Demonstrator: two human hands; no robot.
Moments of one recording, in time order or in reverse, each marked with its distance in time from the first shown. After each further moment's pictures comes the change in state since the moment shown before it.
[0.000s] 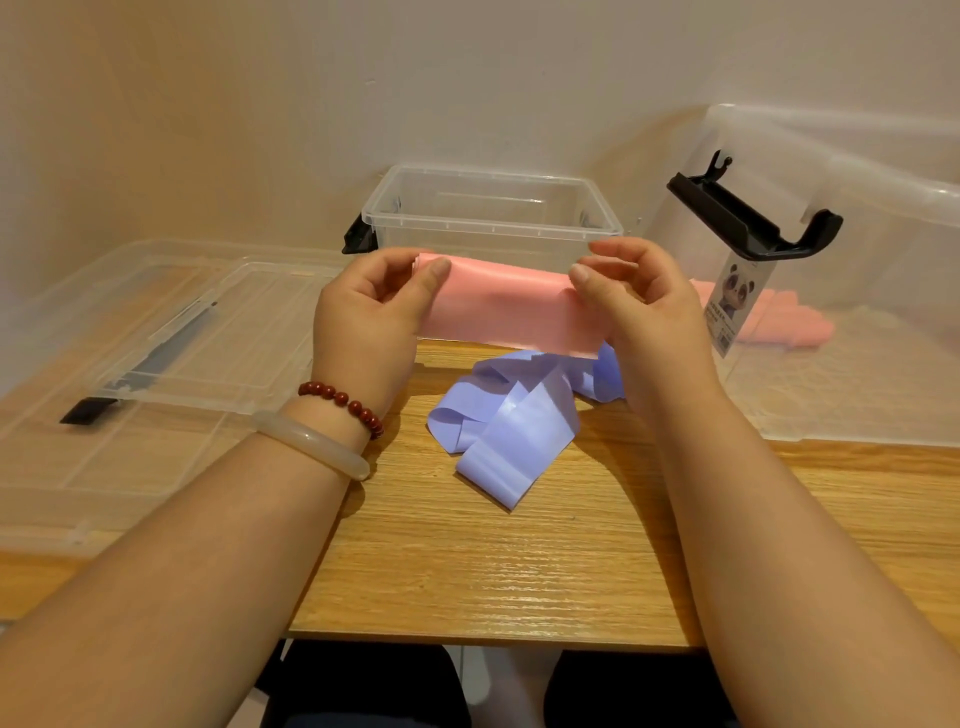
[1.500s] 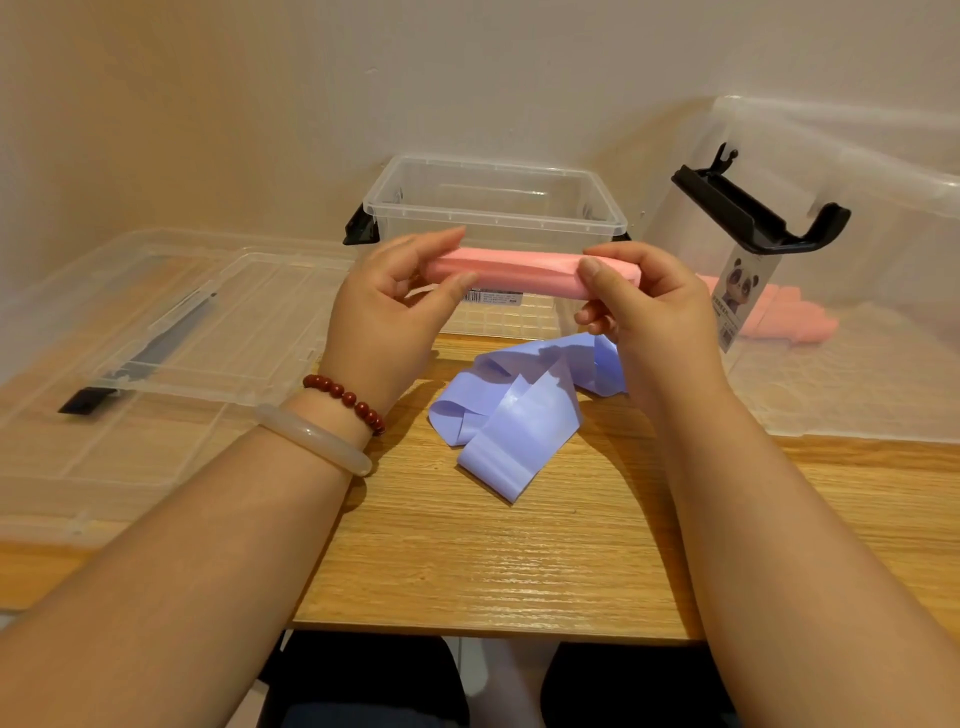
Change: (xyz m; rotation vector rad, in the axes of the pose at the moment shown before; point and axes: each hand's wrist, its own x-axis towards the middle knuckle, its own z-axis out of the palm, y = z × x) left_hand -0.002 -0.001 -0.001 0.039 -0.193 0.122; right_hand -0.003 -0.005 0.001 0.083 0.007 0.039
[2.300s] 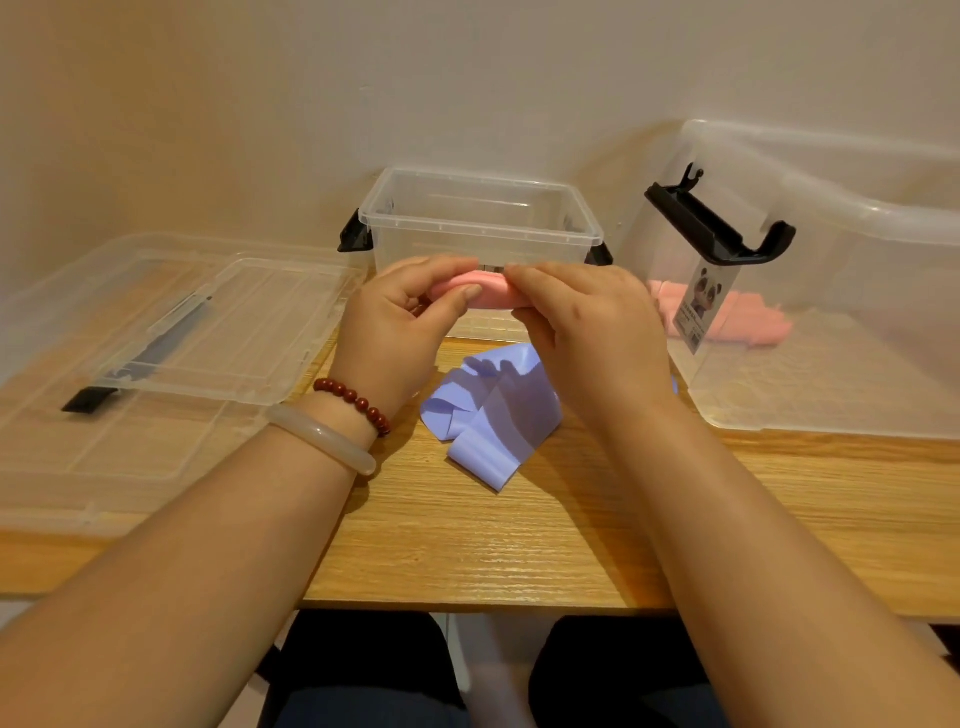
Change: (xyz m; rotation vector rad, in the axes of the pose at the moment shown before) left_hand -0.005 0.005 0.005 0.036 -0.037 0.042; right_hand -0.009 -0.006 0.014 -1.024 -0.045 -0.952
